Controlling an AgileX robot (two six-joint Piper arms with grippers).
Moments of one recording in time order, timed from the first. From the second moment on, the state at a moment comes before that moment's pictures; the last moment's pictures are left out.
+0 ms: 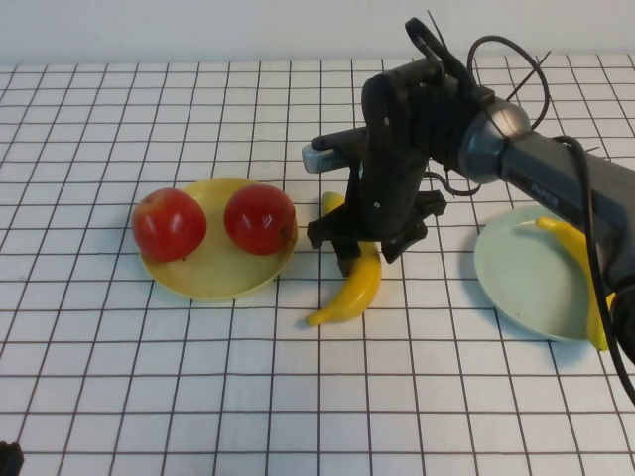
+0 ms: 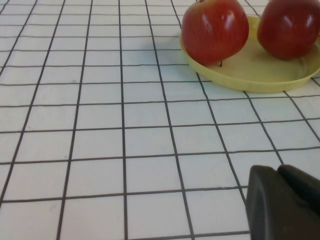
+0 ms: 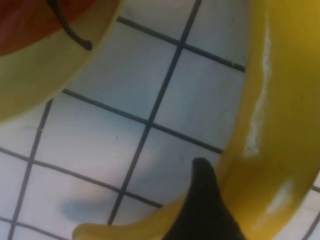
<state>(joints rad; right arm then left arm) 0.60 2.29 -2.07 0.03 1.23 0.23 -0.14 -0.01 0.02 -0.12 0.38 0.07</state>
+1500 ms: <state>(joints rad) 0.28 1.83 -1.36 -0.03 1.04 0.20 -0.14 -0.01 0.02 -0.12 0.38 0.07</state>
